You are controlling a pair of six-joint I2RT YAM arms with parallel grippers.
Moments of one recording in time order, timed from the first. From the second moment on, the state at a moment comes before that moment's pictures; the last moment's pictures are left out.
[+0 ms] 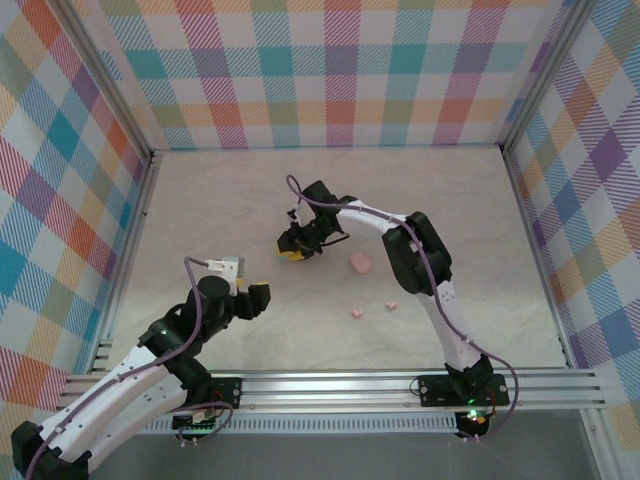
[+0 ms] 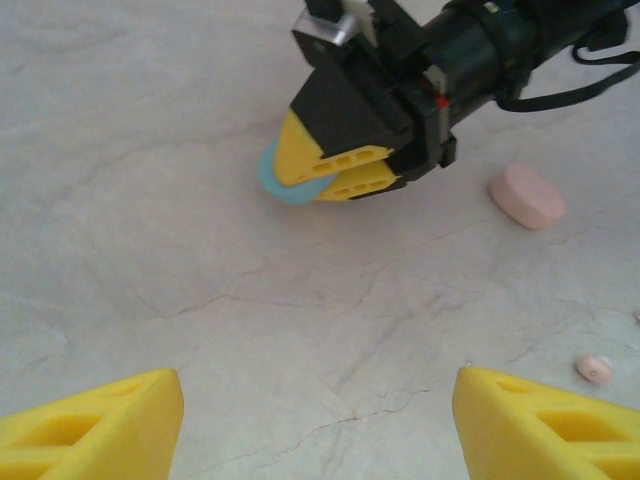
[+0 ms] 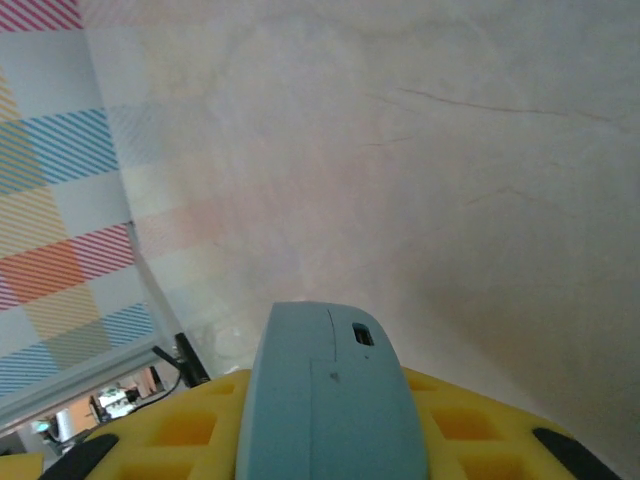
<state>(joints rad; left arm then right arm) -0.67 0.57 0.42 -0.45 -0.20 -0.47 0.67 2.37 1.82 -0.56 -0.83 0.61</state>
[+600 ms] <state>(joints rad) -0.64 0.63 0.41 -0.38 -0.18 -0.50 0.69 2.37 1.84 -0.66 -0.65 0.42</state>
